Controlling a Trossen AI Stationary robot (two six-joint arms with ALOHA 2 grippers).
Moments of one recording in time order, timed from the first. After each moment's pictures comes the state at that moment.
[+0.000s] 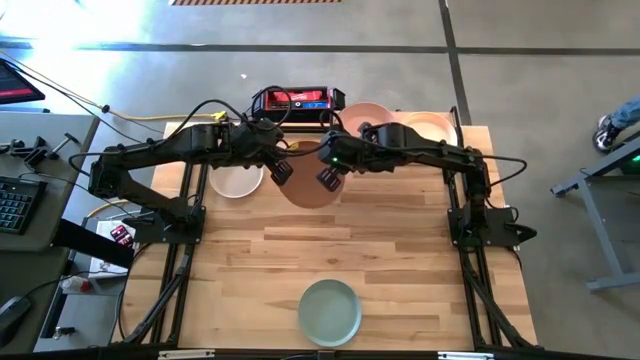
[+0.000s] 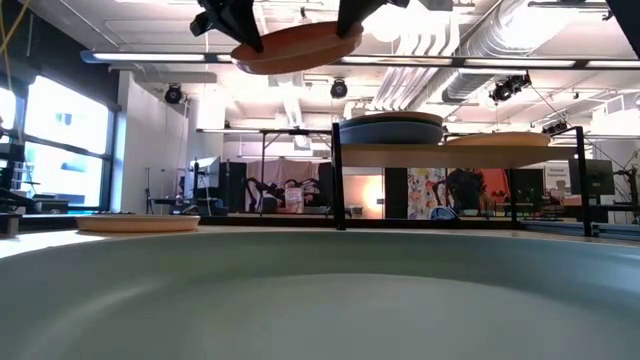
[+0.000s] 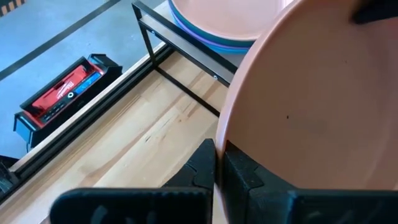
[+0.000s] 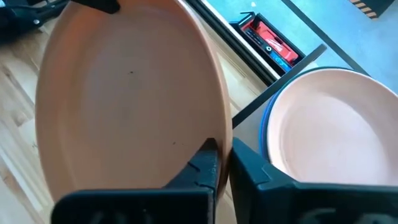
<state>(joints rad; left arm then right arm) 0.18 1.35 1.45 -0.92 -0.35 -0.39 -0.04 1.96 2.31 -1.40 0.45 0.50</state>
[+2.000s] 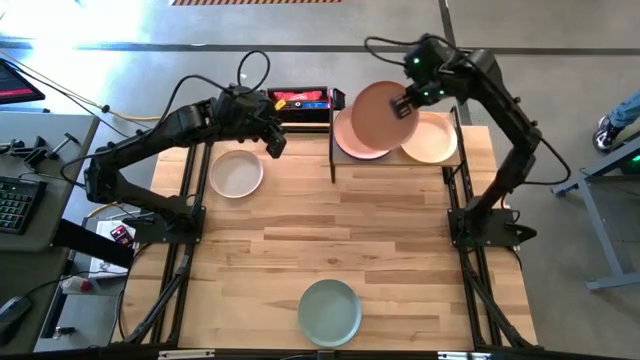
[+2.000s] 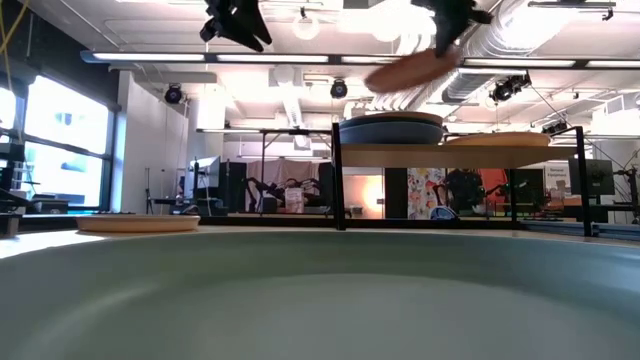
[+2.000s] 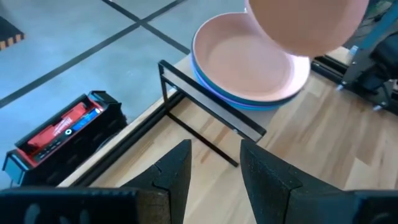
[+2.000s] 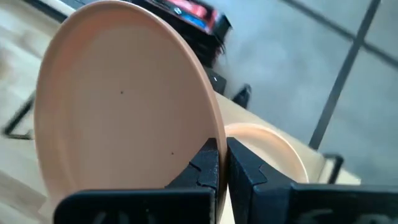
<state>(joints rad) 0.41 1.31 1.45 -0.77 -0.17 -0.21 -0.67 1.64 2.18 -1.57 0.27 0.26</state>
